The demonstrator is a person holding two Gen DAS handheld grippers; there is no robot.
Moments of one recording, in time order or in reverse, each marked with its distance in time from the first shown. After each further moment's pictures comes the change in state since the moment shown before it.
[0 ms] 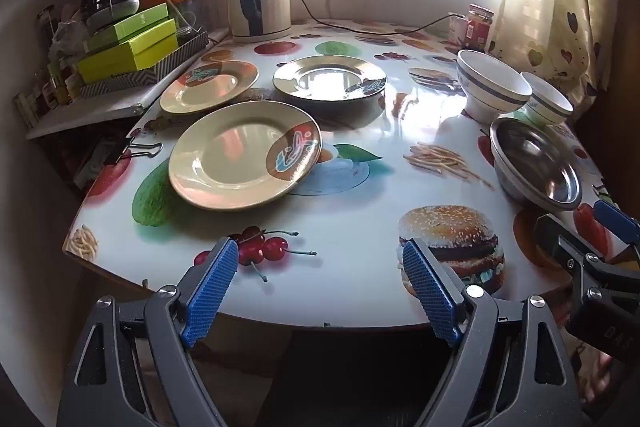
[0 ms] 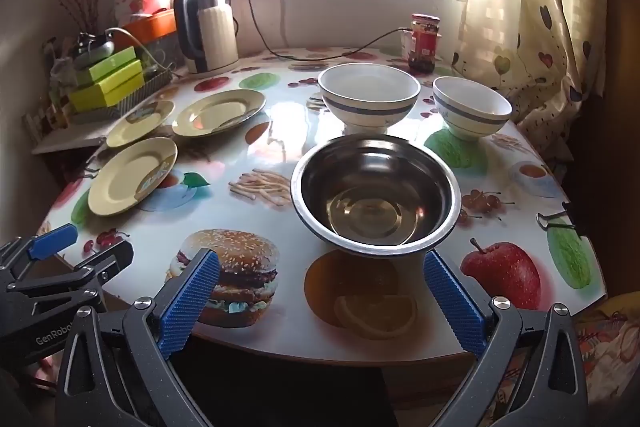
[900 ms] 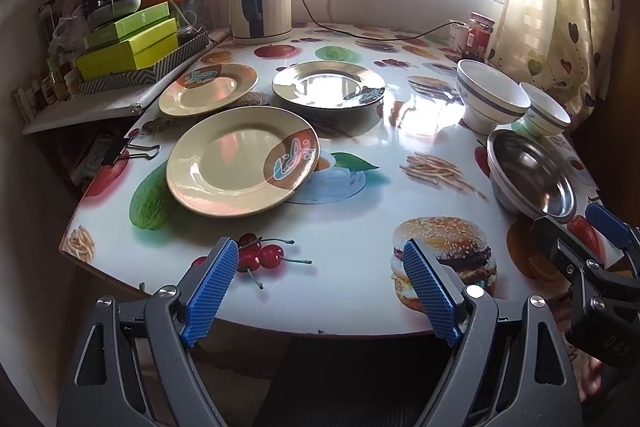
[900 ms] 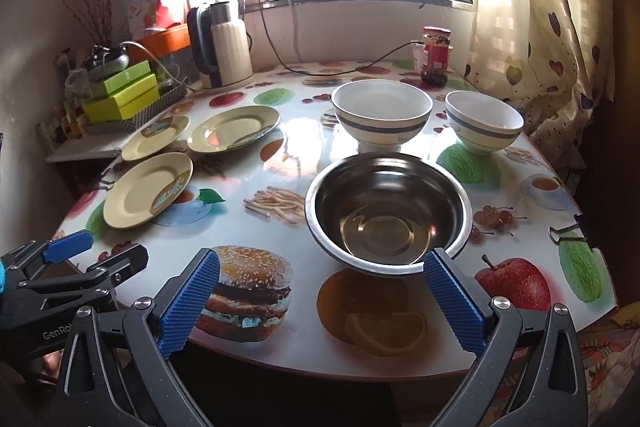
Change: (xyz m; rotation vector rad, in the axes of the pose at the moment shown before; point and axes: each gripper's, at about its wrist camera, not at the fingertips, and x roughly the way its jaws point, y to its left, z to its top) left arm -0.002 0.001 0.007 -0.033 -0.006 -0.021; right arm -0.003 0.000 0.004 -0.007 -0.057 0.053
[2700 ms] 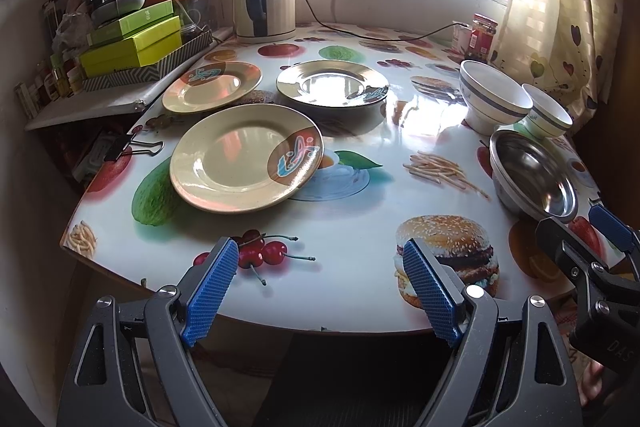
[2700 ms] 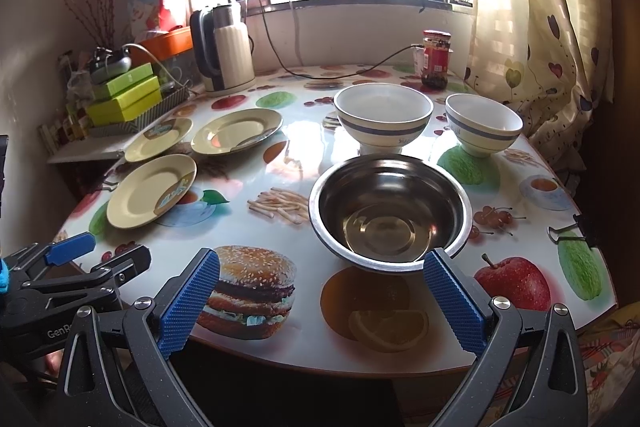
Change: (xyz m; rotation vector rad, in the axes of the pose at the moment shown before) left arm 0.000 0.002 -0.003 -0.007 -0.002 0.005; right arm -0.005 0.002 0.000 -0.002 -0.012 0.003
